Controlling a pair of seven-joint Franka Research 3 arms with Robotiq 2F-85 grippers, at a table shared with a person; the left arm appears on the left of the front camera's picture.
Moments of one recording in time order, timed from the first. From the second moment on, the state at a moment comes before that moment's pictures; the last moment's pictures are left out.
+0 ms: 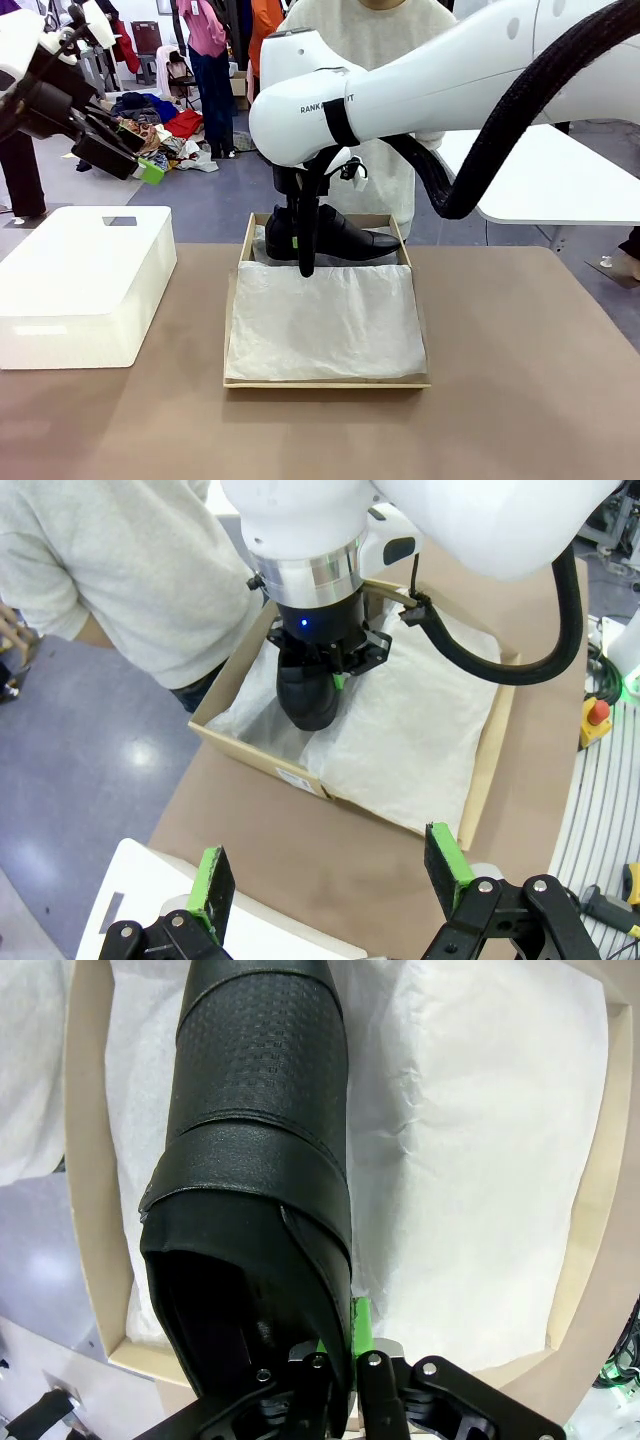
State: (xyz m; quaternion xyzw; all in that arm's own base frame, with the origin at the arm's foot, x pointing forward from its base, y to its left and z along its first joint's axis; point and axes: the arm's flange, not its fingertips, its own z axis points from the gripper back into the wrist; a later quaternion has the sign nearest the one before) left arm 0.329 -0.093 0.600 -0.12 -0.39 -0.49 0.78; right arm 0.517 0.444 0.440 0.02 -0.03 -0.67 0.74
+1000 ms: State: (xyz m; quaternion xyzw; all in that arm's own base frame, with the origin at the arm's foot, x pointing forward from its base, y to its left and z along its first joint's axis) left arm 0.329 -0.093 0.600 -0.12 -0.39 -0.49 0.78; right arm 0.523 0.453 0.414 0.02 -0.03 -0.68 0.73
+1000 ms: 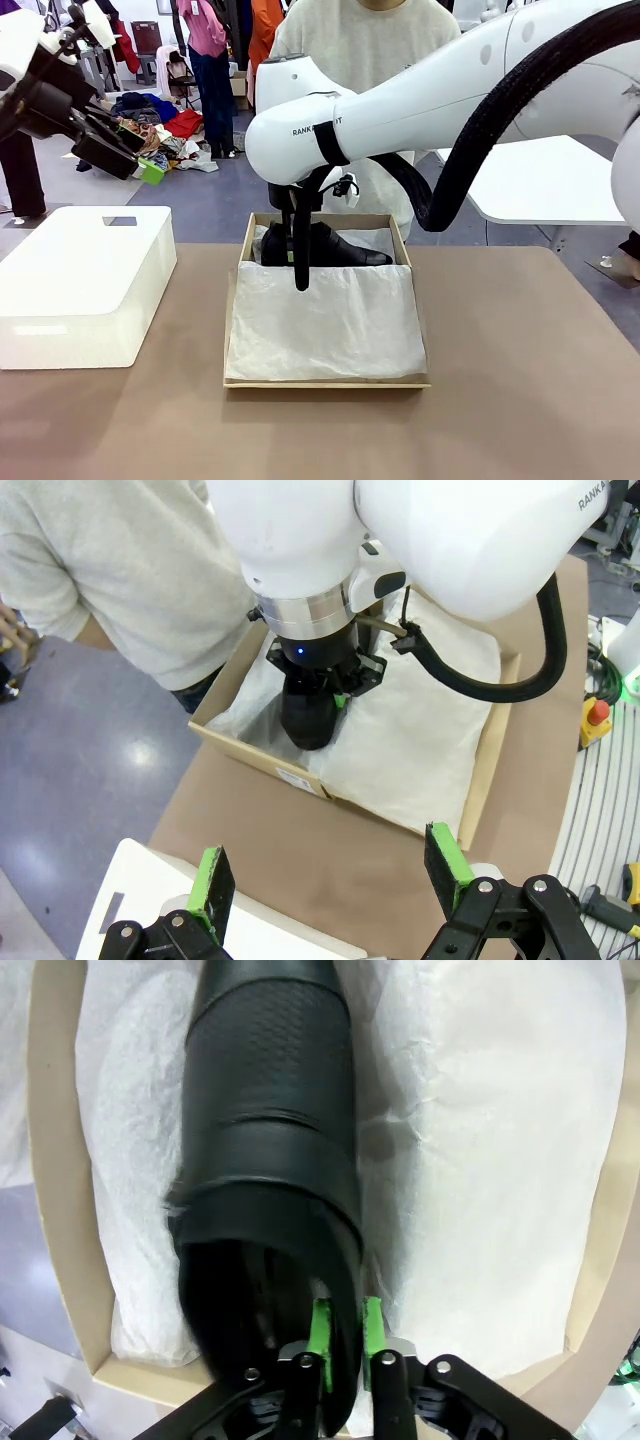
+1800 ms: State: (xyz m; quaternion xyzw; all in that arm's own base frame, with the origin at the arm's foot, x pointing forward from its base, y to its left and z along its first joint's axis) left arm 0.329 -0.093 0.600 -0.12 -0.39 -0.49 0.78; right arm 0.524 0.443 0.477 0.05 -0.04 -0.69 0.72
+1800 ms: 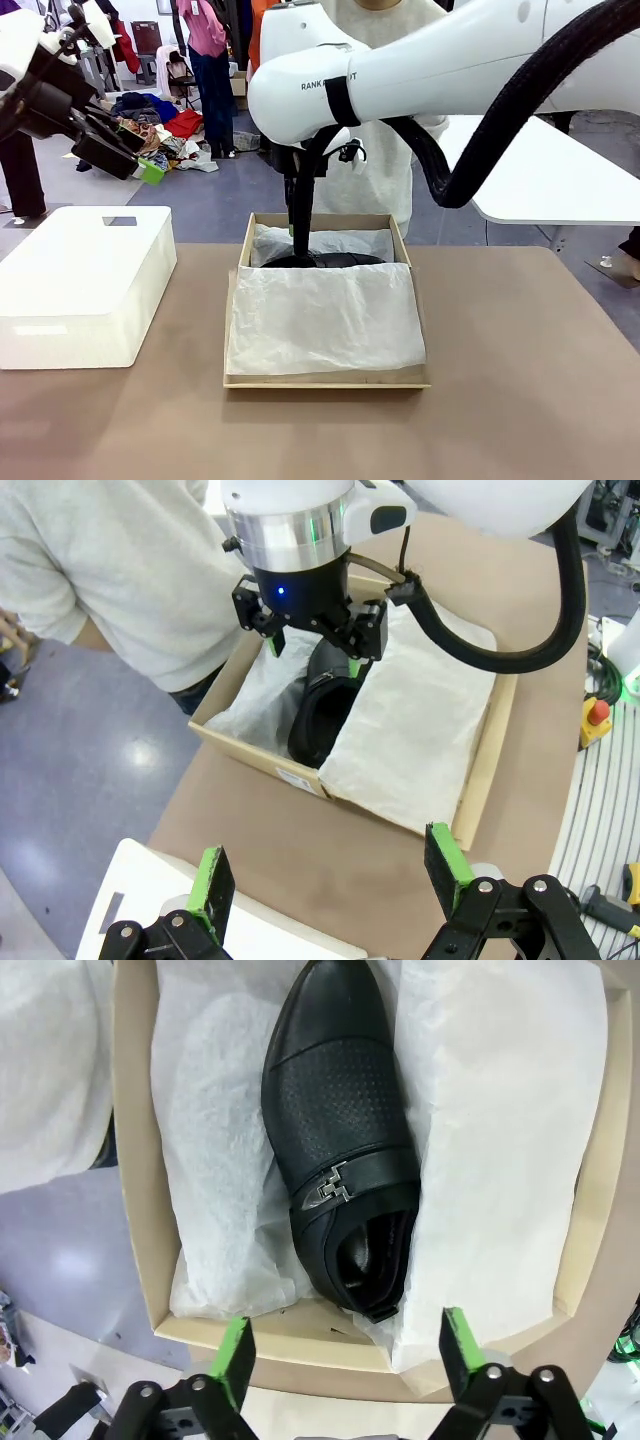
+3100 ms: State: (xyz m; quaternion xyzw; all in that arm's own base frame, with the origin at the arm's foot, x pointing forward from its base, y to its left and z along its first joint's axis) left arm 0.329 -0.093 0.600 -0.12 -0.39 -0.49 0.78; right arm 0.519 0.378 0.530 0.03 -0.07 -0.53 0.84
